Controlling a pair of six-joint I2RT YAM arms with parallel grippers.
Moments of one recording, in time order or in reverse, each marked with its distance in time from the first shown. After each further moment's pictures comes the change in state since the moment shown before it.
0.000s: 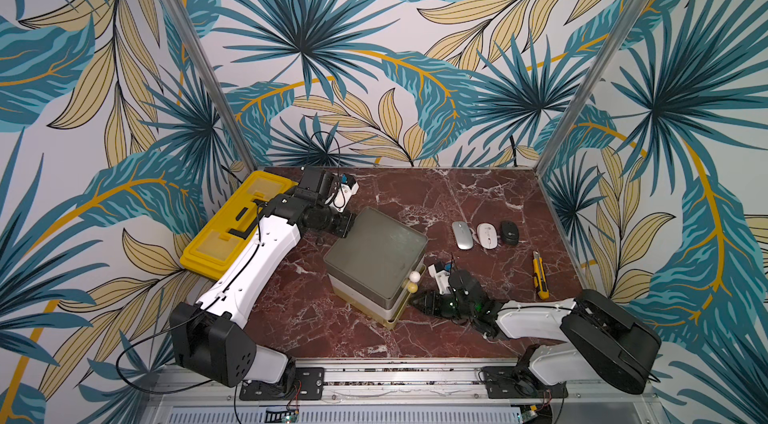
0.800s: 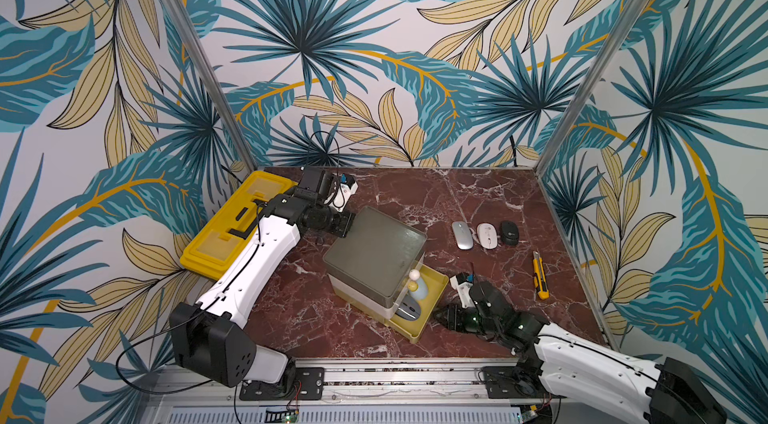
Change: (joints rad) left arm 0.001 0.000 0.000 0.000 -0.023 -0.002; right arm 0.000 -0.533 -0.064 -0.595 0.086 -0.077
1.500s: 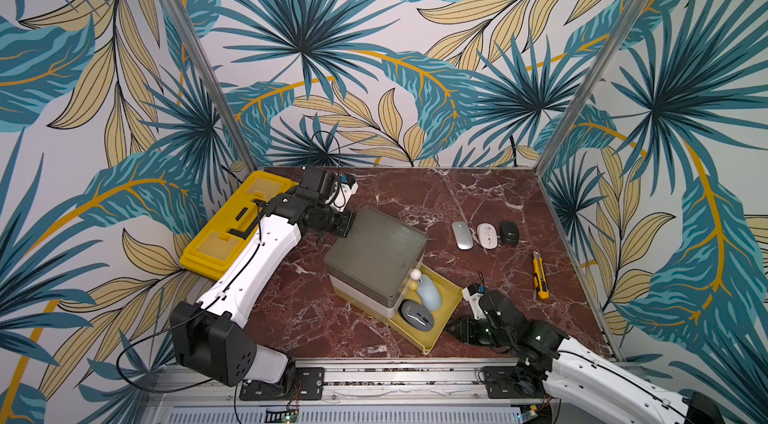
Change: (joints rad) left arm 0.000 0.006 0.011 -0.011 -0.022 -0.017; right arm 0.000 -0.218 0.007 -0.357 0.037 -0.002
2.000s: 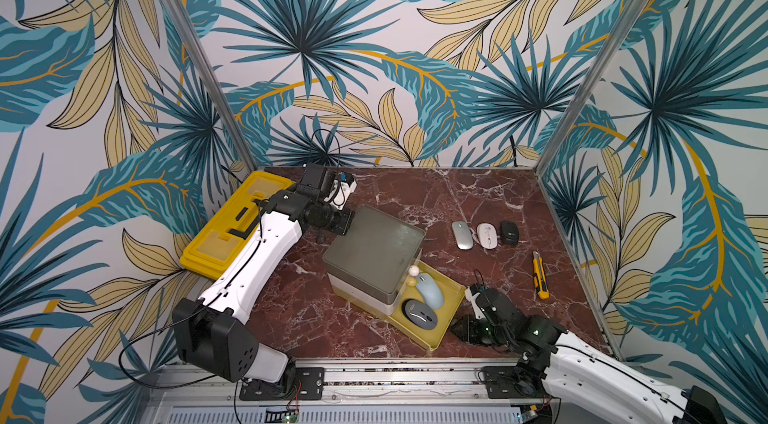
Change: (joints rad) left arm 0.003 0.024 0.040 -0.037 -0.045 0.000; right arm 0.000 0.084 0.061 -0.089 0.047 -0.027
